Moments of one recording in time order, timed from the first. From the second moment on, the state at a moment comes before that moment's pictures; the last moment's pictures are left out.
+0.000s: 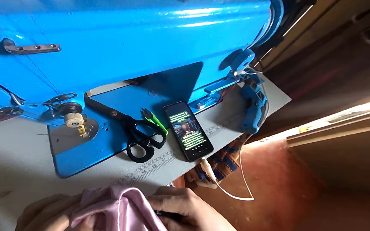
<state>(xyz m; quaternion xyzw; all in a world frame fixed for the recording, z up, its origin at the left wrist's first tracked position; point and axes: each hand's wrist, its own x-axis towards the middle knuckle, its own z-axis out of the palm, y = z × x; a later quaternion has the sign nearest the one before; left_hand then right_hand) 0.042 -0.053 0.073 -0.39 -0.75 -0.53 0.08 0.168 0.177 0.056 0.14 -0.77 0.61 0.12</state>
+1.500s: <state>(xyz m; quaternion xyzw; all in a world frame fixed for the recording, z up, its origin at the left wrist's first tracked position) 0.106 0.034 0.062 -0.22 -0.58 -0.78 -0.09 0.164 0.155 0.032 0.13 -0.63 0.74 0.21</state>
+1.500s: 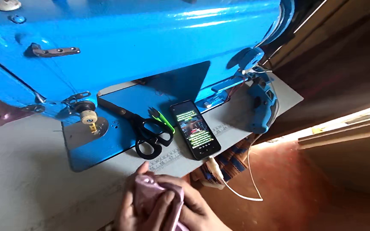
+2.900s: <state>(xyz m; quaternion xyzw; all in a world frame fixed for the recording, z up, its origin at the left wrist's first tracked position) 0.108 0.054 0.061 -0.18 -0.61 -0.77 0.02 0.175 0.142 0.036 -0.05 -0.73 0.61 0.30</state>
